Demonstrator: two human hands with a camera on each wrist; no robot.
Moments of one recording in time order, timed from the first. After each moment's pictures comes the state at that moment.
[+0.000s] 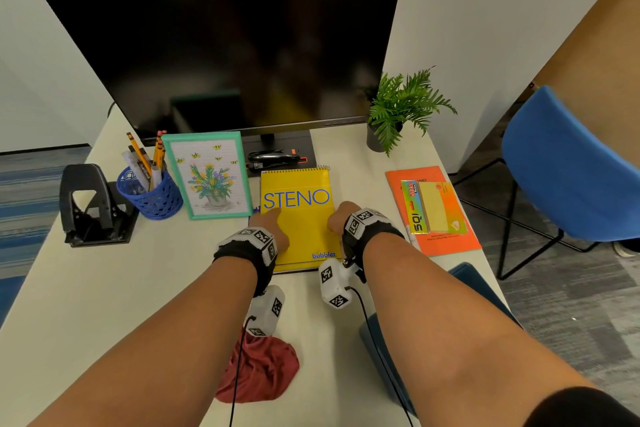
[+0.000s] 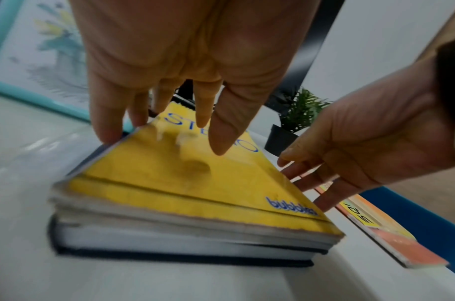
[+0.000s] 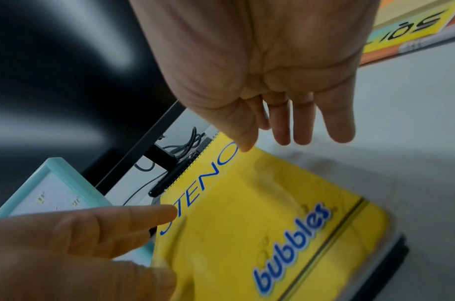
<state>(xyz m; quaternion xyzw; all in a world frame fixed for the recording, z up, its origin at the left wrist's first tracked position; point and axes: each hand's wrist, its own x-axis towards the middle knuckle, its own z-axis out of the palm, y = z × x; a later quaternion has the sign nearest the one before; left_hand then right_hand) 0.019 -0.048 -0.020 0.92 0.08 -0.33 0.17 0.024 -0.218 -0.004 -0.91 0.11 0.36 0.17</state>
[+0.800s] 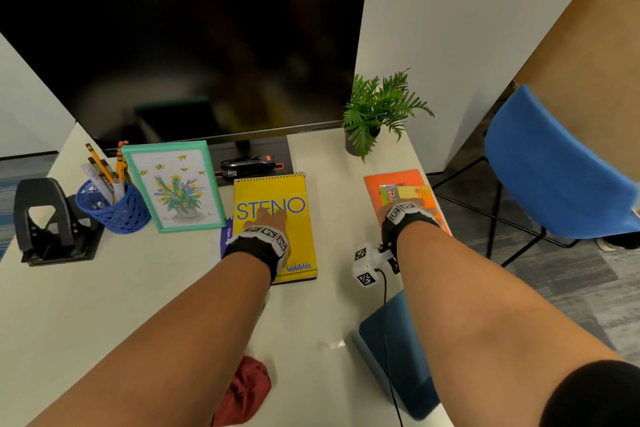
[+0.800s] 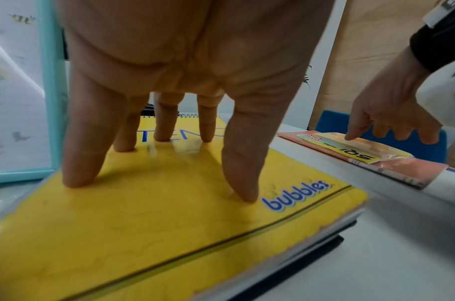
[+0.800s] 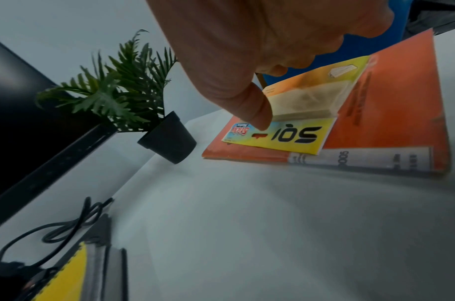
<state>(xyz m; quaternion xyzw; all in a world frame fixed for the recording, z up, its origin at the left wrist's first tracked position) 0.027 -0.105 -0.003 0.93 -0.01 -0.36 0.01 0.028 -0.329 0.016 -0.90 0.18 0.40 -0.03</state>
